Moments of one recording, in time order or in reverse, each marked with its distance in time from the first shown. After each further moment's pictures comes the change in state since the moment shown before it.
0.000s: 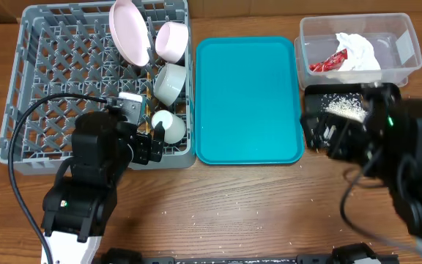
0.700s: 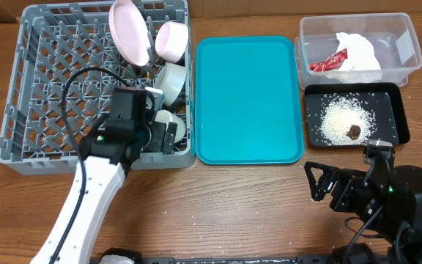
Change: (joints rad) left arm 0.000 0.374 0.000 0.003 0.000 0.000; right arm 0.000 -0.334 -0.327 -0.003 0.000 0.000
